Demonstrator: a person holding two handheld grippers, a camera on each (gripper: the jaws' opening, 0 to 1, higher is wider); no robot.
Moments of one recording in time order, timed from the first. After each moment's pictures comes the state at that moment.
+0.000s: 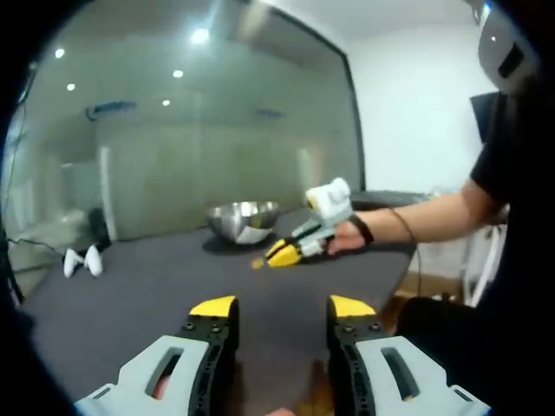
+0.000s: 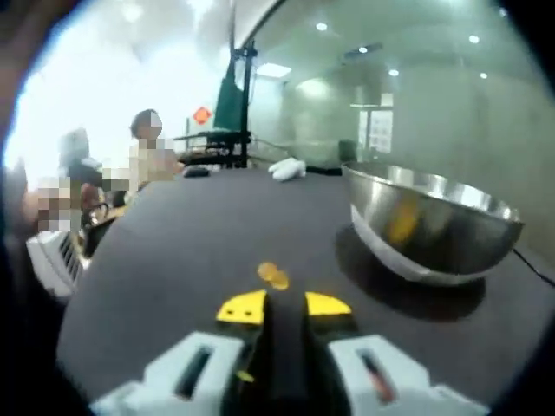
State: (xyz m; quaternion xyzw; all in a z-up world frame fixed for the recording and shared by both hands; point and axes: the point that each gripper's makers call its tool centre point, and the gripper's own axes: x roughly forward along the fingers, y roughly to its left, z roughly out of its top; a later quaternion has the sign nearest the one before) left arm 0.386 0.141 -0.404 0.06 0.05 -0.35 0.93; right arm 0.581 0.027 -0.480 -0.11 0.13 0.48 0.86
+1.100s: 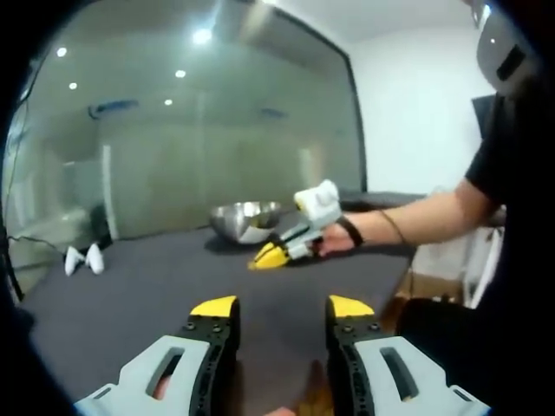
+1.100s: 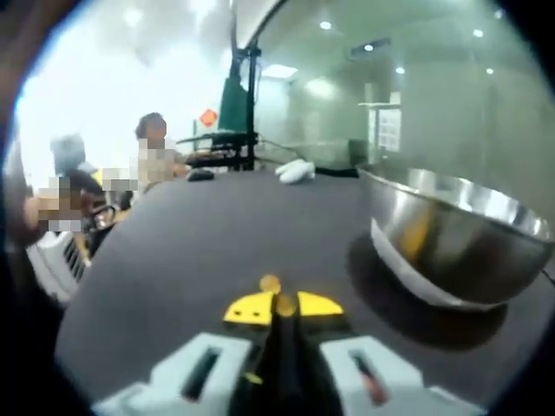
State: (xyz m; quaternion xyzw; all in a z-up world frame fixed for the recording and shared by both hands) left arm 0.389 0.143 -0.407 0.05 0.07 -0.35 0.93; right arm 0.586 0.050 -0.481 -0.11 0.14 0.50 0.85
